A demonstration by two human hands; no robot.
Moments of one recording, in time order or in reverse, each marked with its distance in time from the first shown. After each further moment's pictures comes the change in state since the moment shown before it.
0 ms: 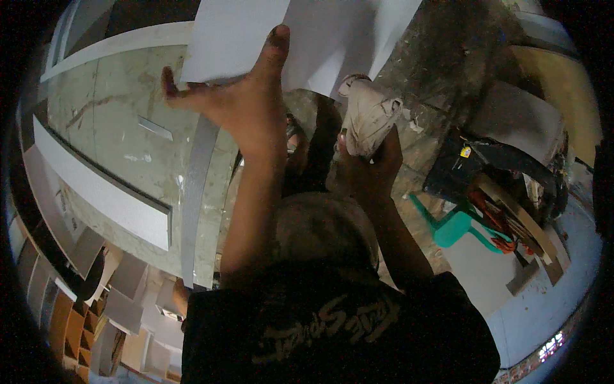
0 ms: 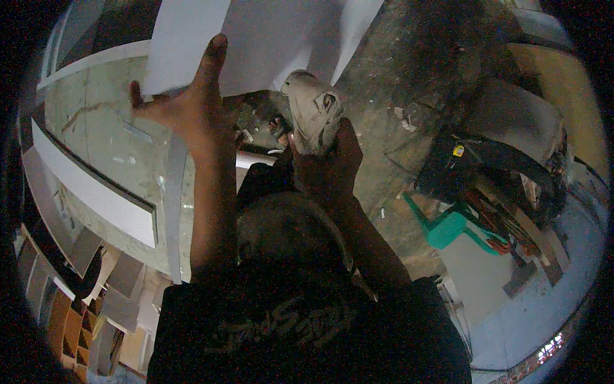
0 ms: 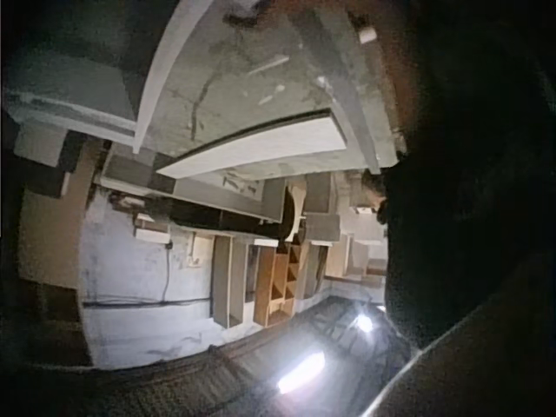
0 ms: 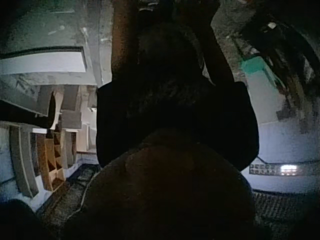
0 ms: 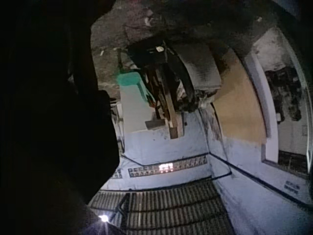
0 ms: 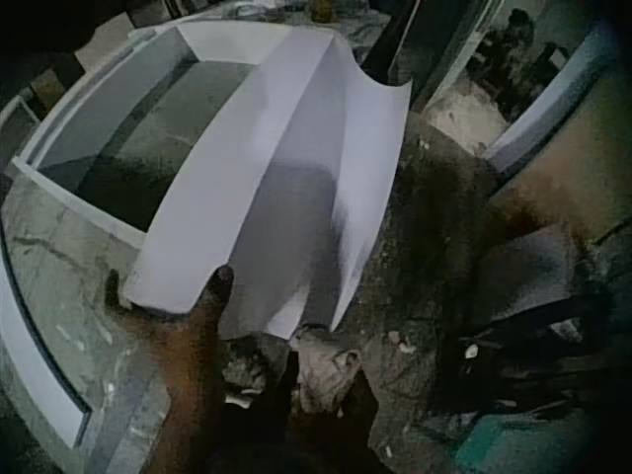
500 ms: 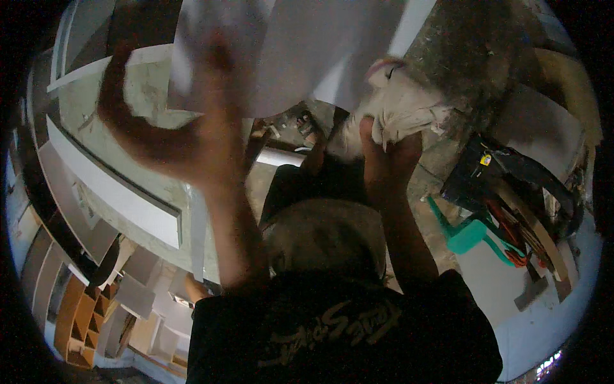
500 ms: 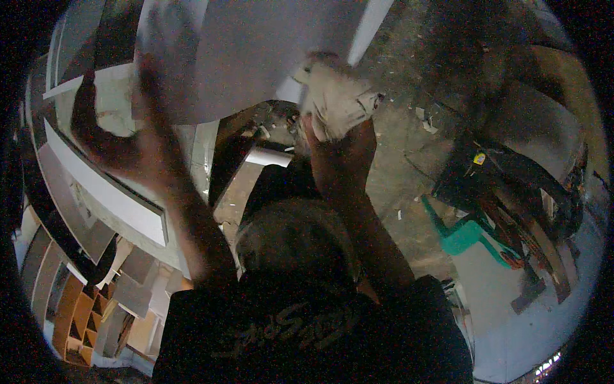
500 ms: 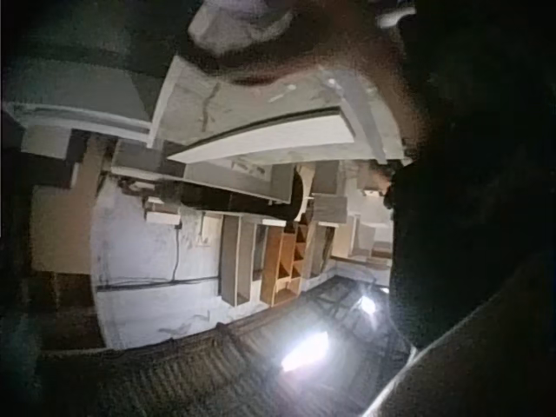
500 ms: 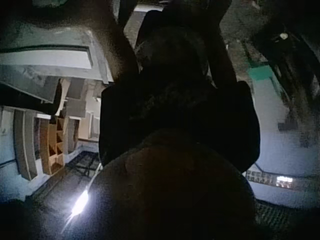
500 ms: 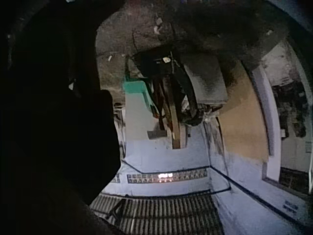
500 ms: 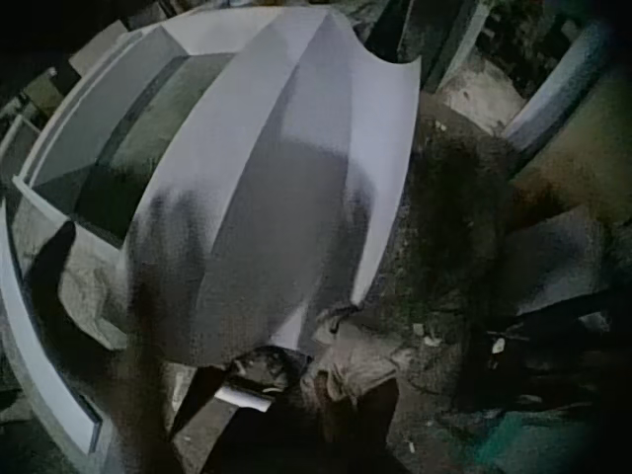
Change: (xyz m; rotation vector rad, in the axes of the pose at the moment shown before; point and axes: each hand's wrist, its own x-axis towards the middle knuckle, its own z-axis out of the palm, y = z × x) left_hand 0.055 0.024 -0.032 0.793 -0.177 0.984; right_hand 0.042 0.006 0.002 0.225 -0.042 0.086
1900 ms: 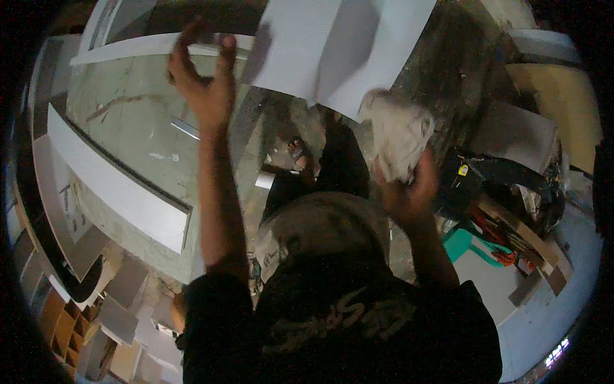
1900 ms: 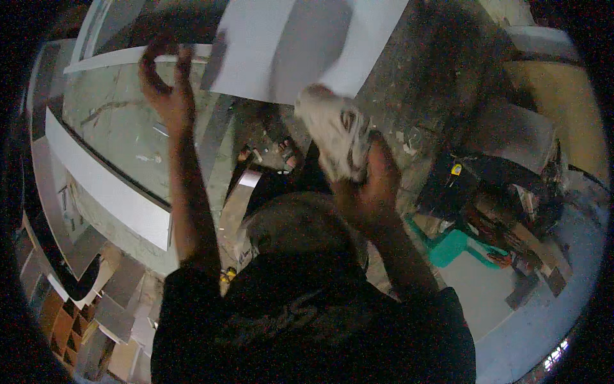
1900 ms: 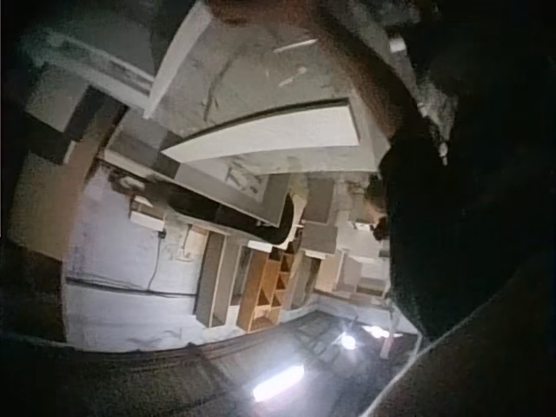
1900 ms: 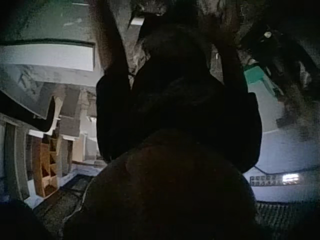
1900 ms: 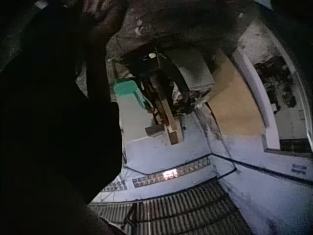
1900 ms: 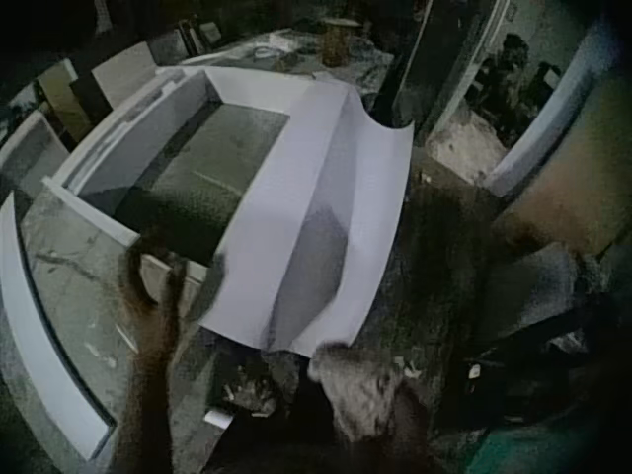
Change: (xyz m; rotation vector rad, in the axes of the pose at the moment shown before) left_hand -0.001 -0.072 0.010 -0.522 -0.024 -0.322; right_hand -0.044 -0.075 -0.038 -0.414 -0.223 -0.497
